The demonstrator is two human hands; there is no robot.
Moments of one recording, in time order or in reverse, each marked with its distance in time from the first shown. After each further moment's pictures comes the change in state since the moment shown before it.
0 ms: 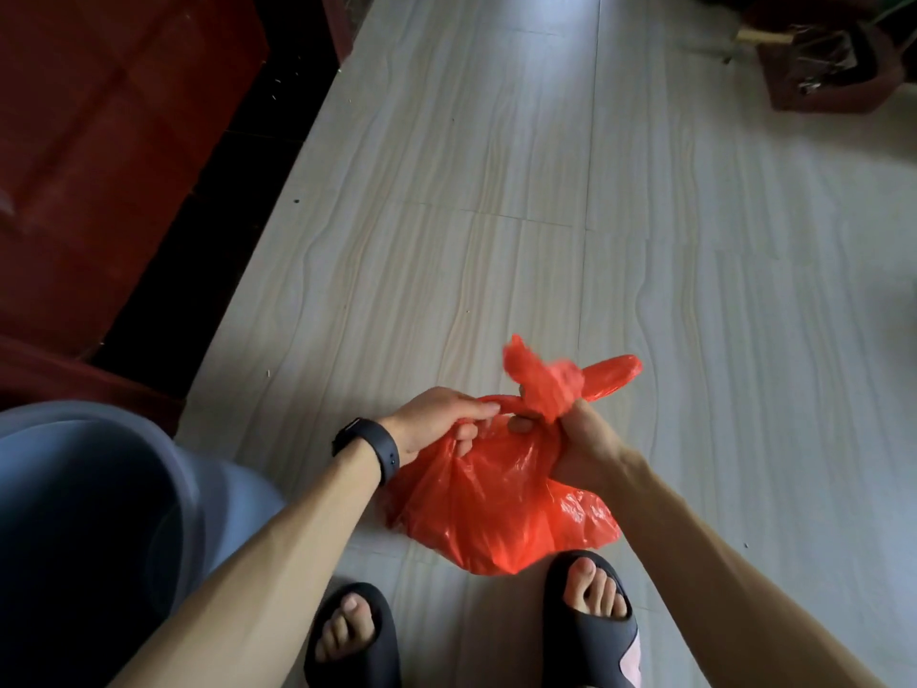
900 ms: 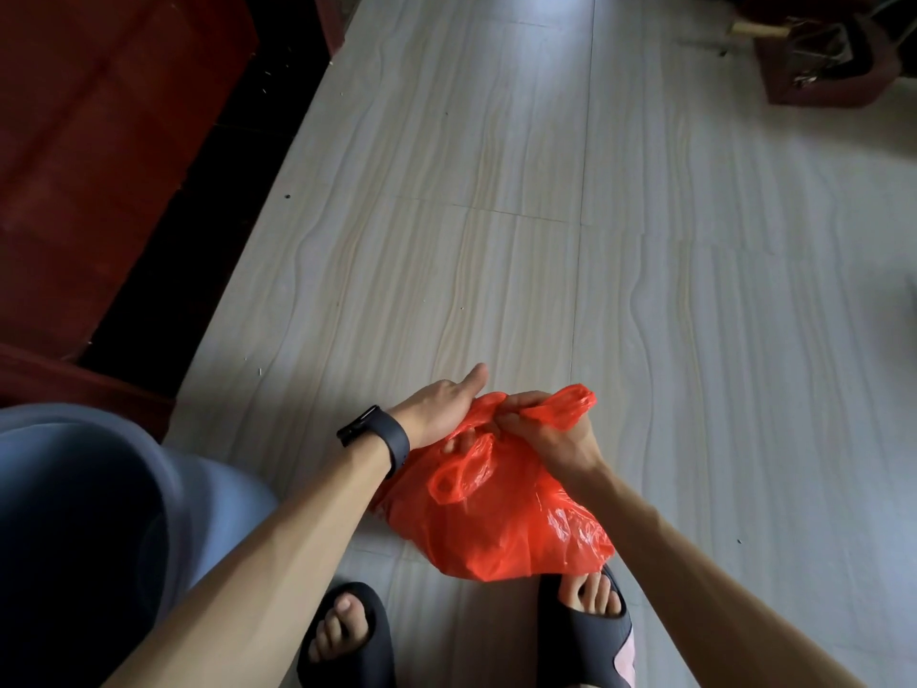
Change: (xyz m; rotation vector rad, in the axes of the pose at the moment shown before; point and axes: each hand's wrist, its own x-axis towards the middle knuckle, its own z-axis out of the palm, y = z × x) left_hand -0.003 0.024 0.011 0.497 0.089 -0.042; right_hand 0.010 0.024 -0.013 -0.584 0.254 -0.510
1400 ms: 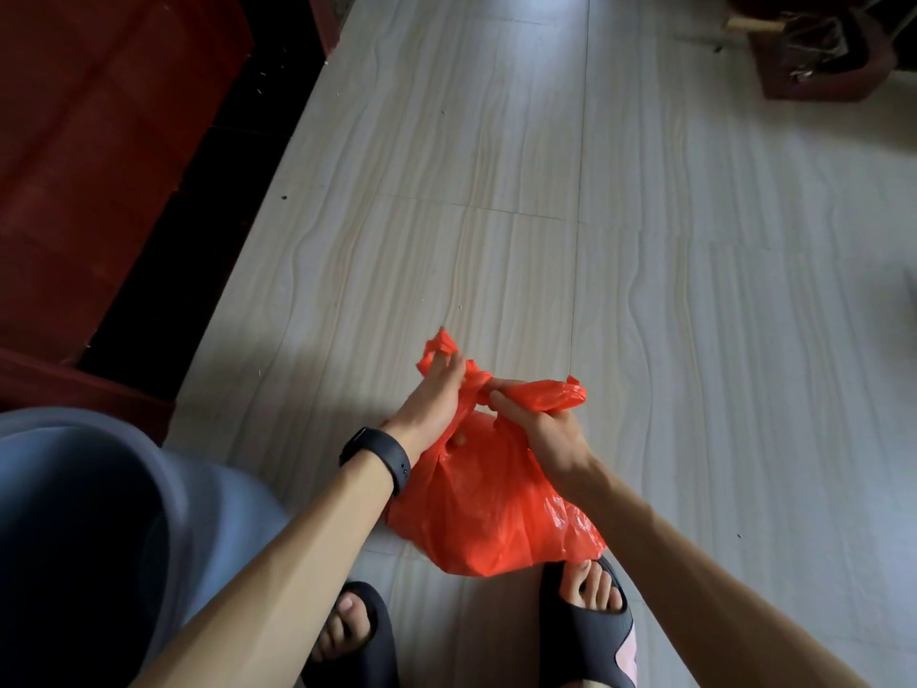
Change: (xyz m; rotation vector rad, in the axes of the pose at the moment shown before) left_hand 0.015 -0.017 0.014 -0.427 0.193 0.040; right_hand -0.001 -0.008 0.012 0.122 -0.028 0.021
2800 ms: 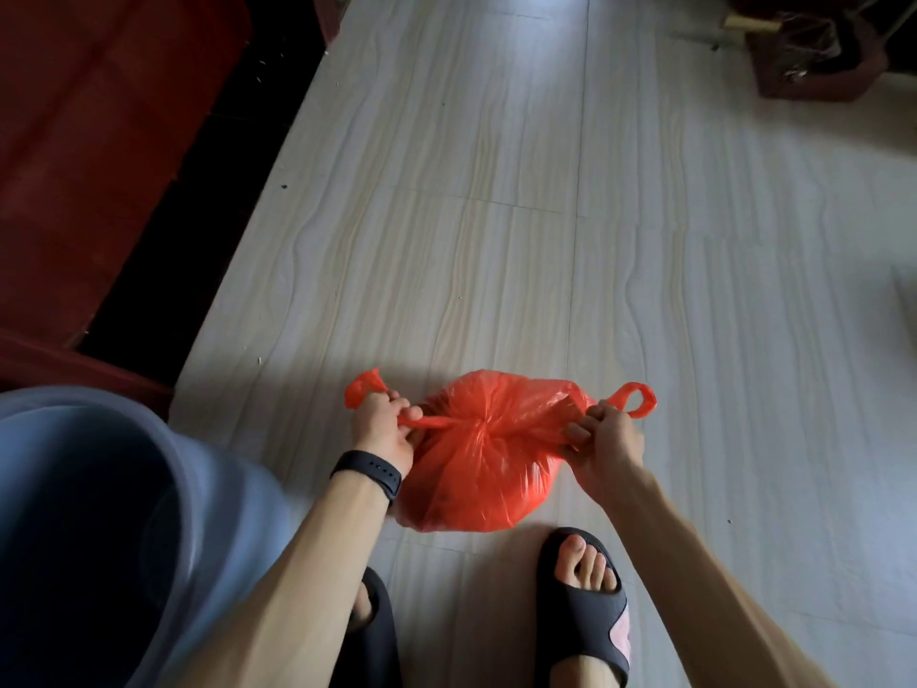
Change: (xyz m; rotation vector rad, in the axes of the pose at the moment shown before) left_hand -0.019 -0.030 -0.015 -1.027 0.481 -0.286; right_hand -0.009 0.014 -0.040 0.614 0.603 0.405
